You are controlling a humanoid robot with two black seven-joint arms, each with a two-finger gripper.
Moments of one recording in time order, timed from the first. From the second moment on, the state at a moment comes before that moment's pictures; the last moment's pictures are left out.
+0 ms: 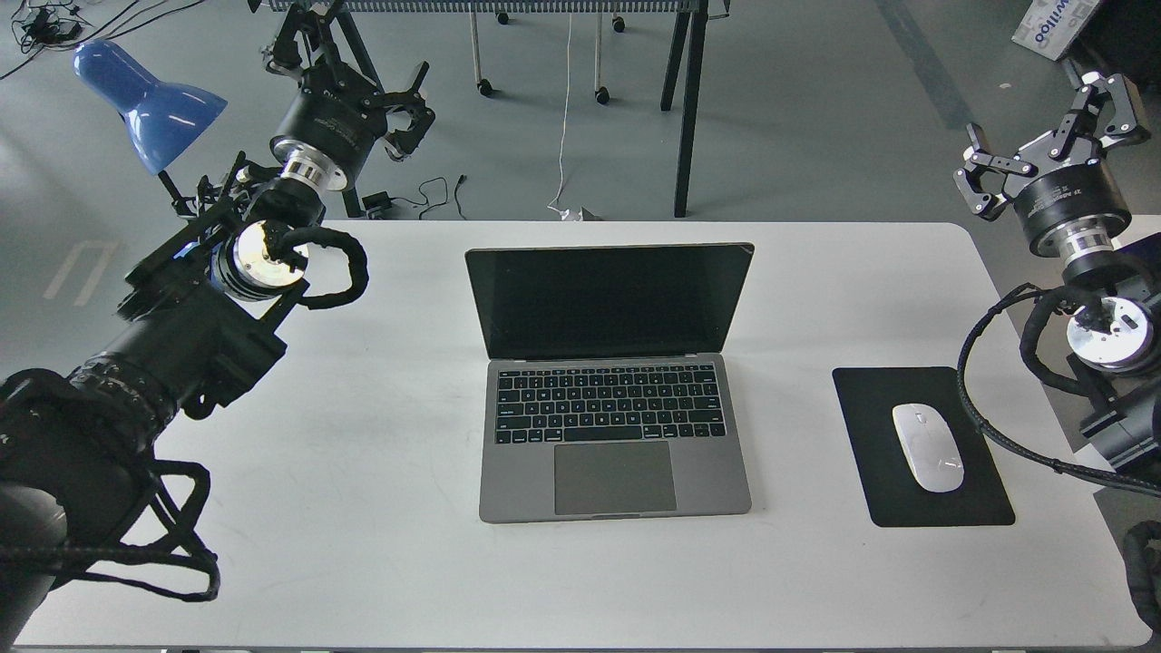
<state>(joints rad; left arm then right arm) -0.99 0.13 -0.75 -0.43 -0.15 -0.49 -0.30 0.75 -0.40 0.99 0.52 -0.12 0.45 0.34</state>
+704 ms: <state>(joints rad) -0.99 0.13 -0.75 -0.43 -0.15 -0.49 -0.30 0.97 -0.44 0.61 0.52 -0.14 0.44 0.35</state>
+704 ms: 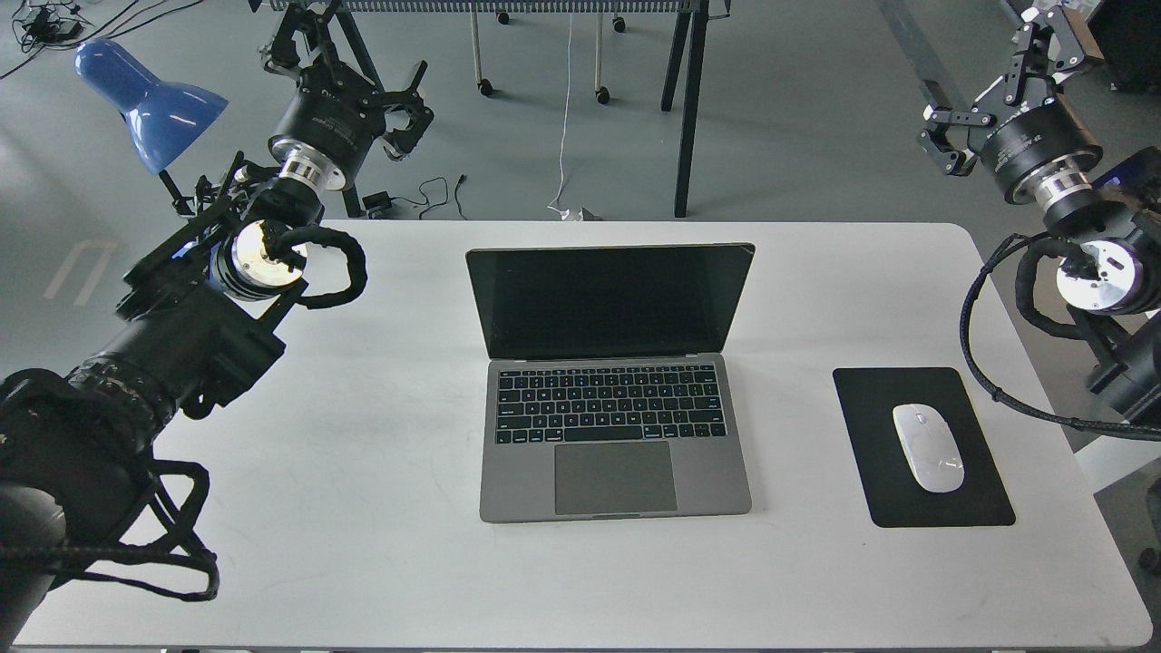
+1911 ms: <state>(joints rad) -0.99 0.13 -0.75 -0.43 -0.15 -0.49 -0.30 1.15 -0.31 0.00 0.73 -0.41 0.44 0.24</state>
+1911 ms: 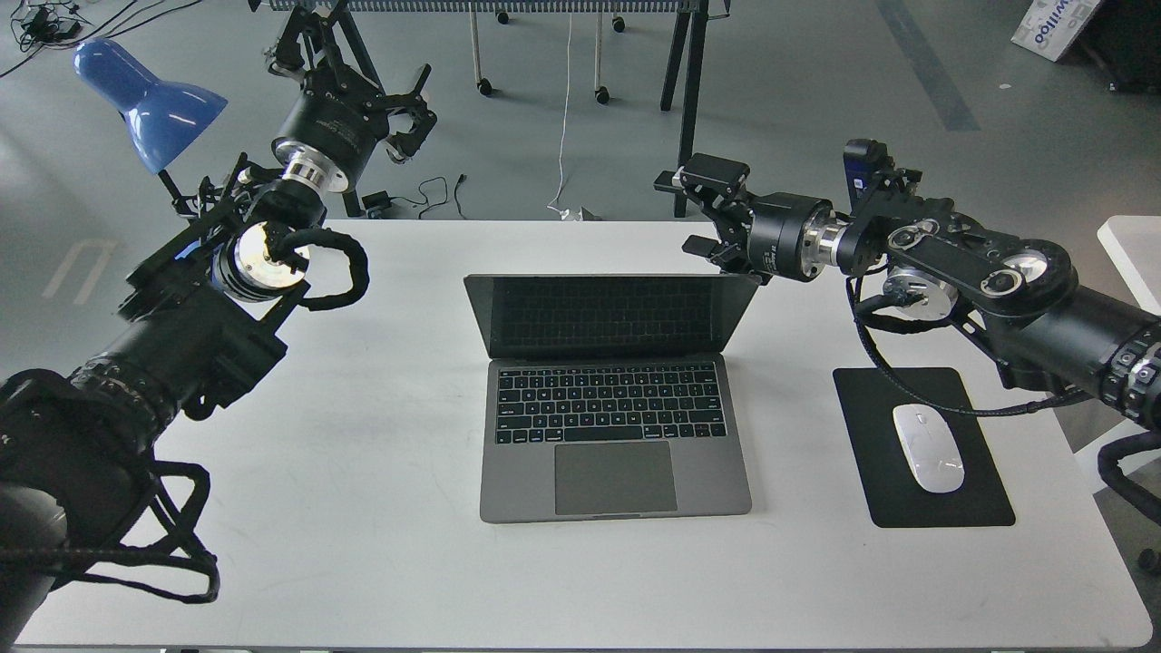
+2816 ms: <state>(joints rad) -0.99 0.13 -0.75 -0.43 -0.15 -0.49 -0.30 1.04 -0.43 -0.03 0.90 -0.55 0.43 0.25</state>
